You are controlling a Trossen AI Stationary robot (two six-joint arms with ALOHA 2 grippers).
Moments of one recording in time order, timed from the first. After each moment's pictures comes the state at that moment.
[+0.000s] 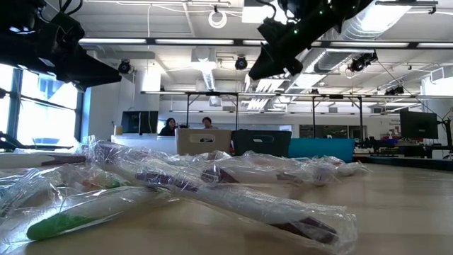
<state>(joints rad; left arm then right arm) 0.10 0.05 0.11 -0.13 -0.20 -0.06 -0.38 1.45 1.06 -0.14 0.05 0.14</state>
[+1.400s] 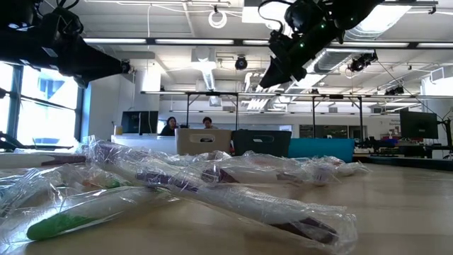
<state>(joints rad) 0.10 0.05 0.11 -0.06 -0.20 -0.09 -0.56 1.45 1.06 -0.17 -0.06 -0.05</state>
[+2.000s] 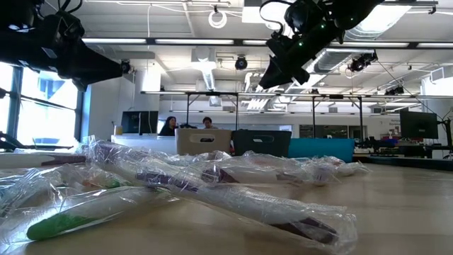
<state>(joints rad) 0.10 0.05 0.11 -0.09 -0.20 -0.14 -0.56 1.45 1.06 -0.17 -0.06 0.13</state>
